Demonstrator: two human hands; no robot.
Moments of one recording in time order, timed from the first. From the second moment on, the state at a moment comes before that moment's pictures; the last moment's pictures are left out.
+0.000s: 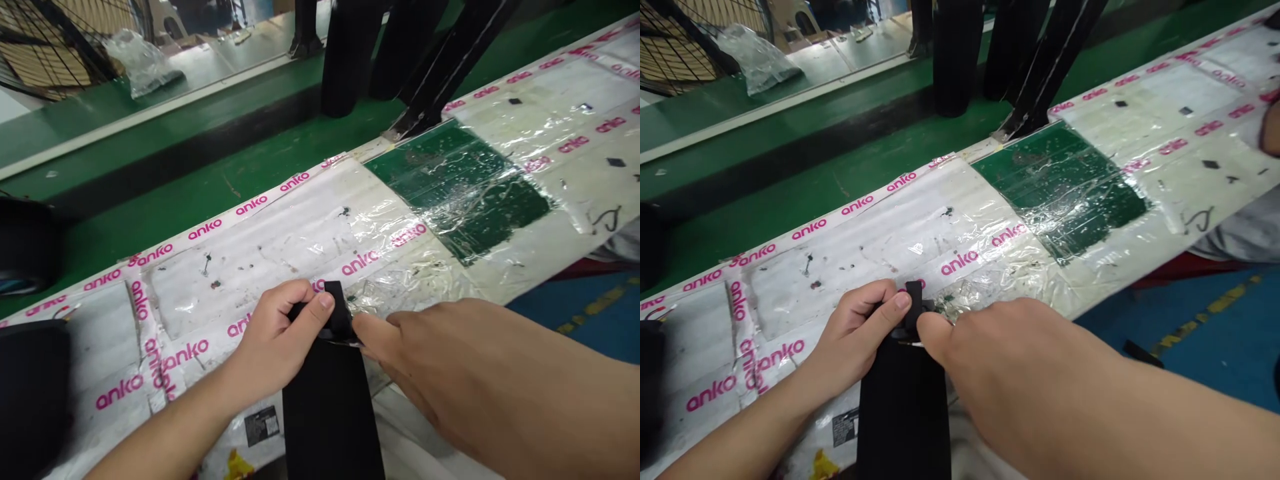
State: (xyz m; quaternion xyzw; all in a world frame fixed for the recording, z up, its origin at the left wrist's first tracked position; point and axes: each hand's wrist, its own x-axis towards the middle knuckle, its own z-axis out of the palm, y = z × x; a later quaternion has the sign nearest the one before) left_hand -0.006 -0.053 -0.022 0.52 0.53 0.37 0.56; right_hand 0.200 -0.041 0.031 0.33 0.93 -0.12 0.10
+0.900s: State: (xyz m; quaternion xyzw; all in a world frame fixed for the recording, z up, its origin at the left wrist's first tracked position) left_hand 0.002 -0.061 -0.025 0.52 0.55 0.39 0.53; right_hand 0.219 -0.063 0.026 0.33 0.94 -0.09 0.00
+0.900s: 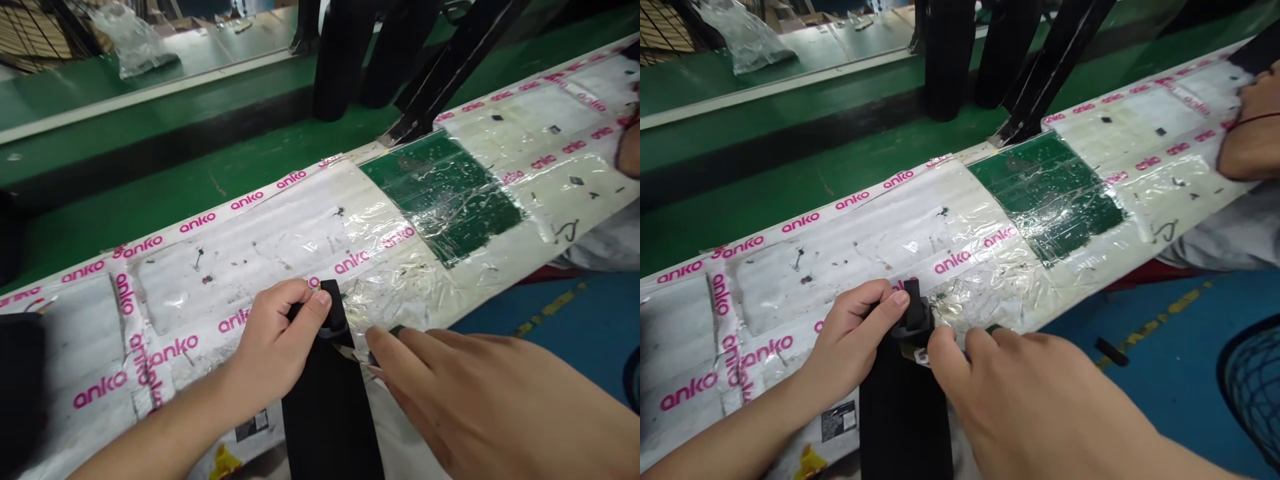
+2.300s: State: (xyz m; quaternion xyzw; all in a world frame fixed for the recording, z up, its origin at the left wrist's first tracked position) left_hand -0.007 -0.055 -0.029 0.57 0.50 0.38 0.53; right_hand 0.216 -0.031 0.009 0.26 0.95 -0.11 0.11
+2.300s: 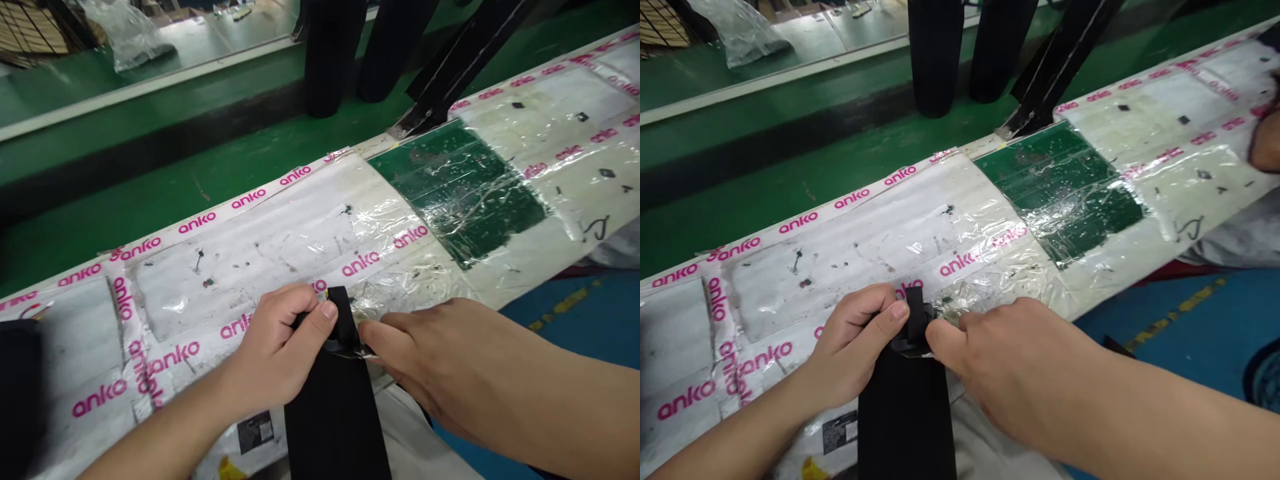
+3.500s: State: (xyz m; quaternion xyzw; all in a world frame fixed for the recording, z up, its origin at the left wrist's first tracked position) left_hand -0.005 -0.052 -0.024 0.55 0.51 0.37 0.54; right_hand 0.220 -0.051 -0.007 0.32 0.94 -0.07 0.00
